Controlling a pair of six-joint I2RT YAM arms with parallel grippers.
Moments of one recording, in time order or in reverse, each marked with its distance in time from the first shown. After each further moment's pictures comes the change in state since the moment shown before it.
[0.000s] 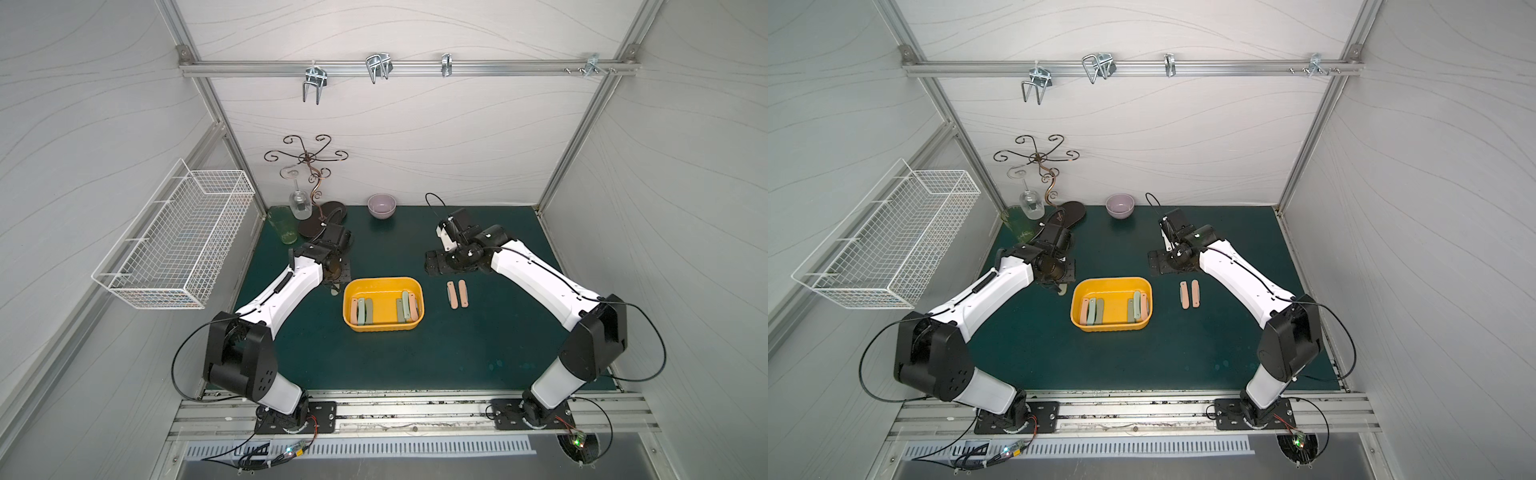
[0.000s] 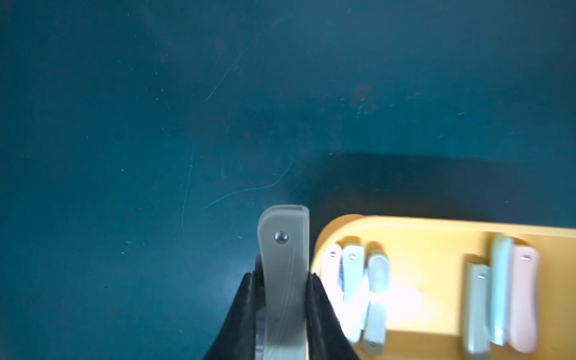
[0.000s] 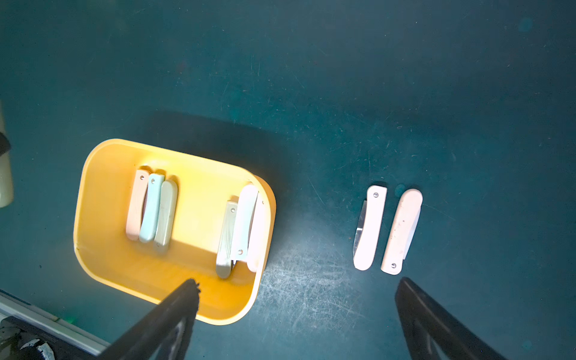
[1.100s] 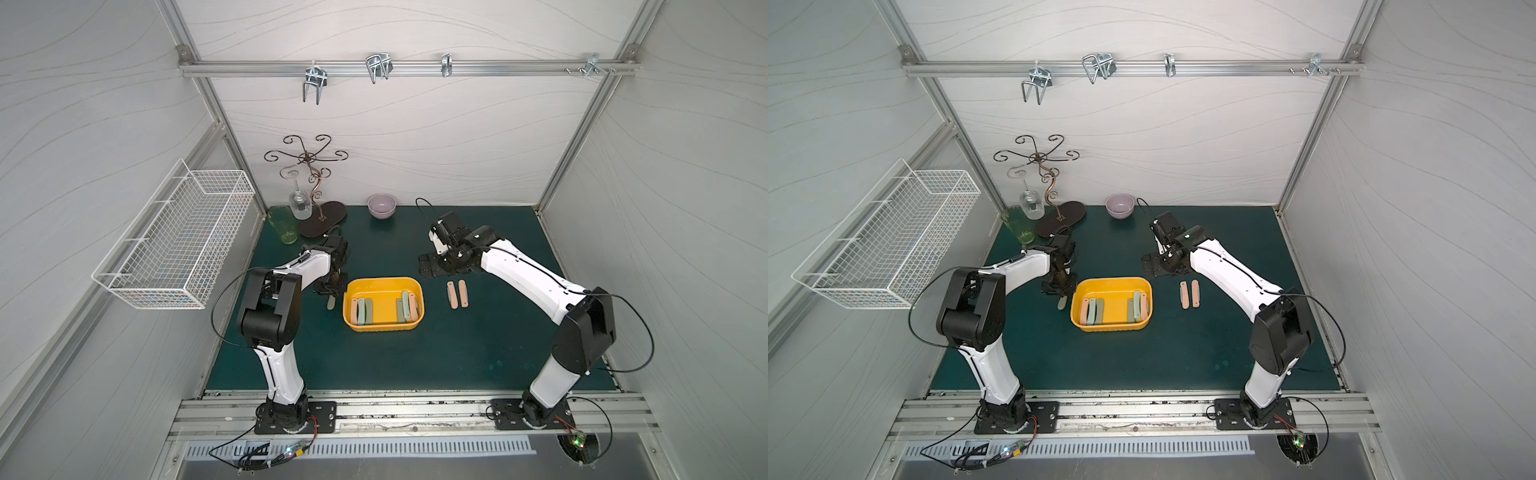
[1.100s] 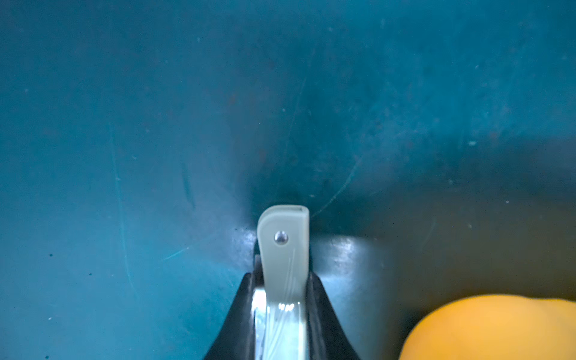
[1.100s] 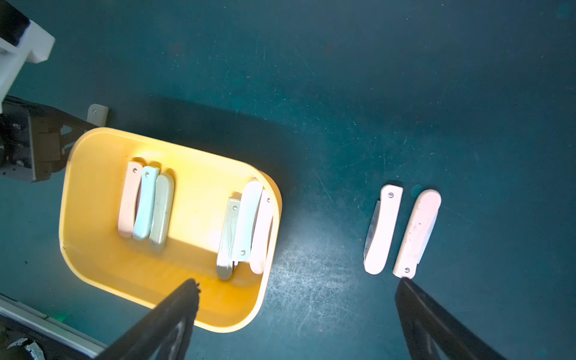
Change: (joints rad) left arm 0.085 0.318 -0.002 0.063 0.069 0.110; right arm 0.043 0.060 0.025 -0.006 0.010 0.009
